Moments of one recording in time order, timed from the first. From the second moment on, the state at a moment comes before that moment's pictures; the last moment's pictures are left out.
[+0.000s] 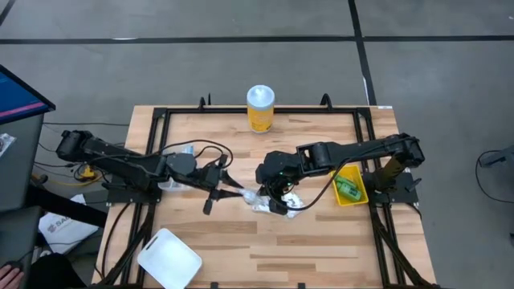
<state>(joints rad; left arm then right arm) -0.18 1.15 0.69 0.30 0.03 0.00 0.16 1.72 1.65 -0.74 -0.11 0.20</state>
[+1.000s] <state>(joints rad) -0.33 0.96 0.69 -0.21 0.01 -0.54 0.17 1.69 1.65 -0.90 -0.11 0.21</state>
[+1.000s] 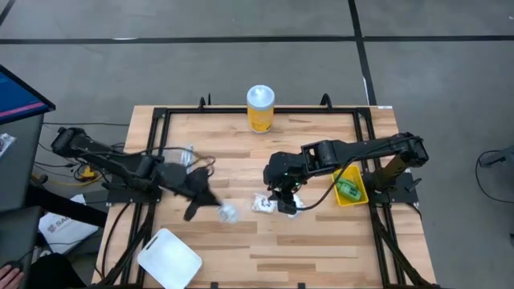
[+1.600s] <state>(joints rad) -0.97 1.04 0.69 -0.53 -0.03 -1.34 0.17 1.69 1.65 -0.94 -0.11 0.24</state>
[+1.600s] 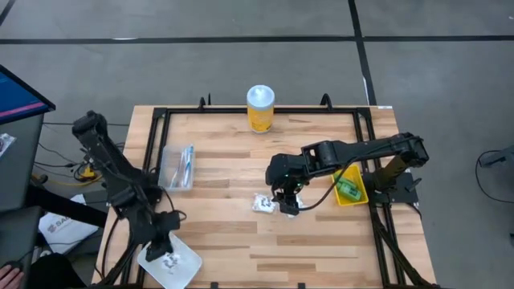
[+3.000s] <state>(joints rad) -0.94 1.05 0.69 -0.60 0.21 -1.47 0.00 2.01 1.65 -1.02 -0.15 0.46</state>
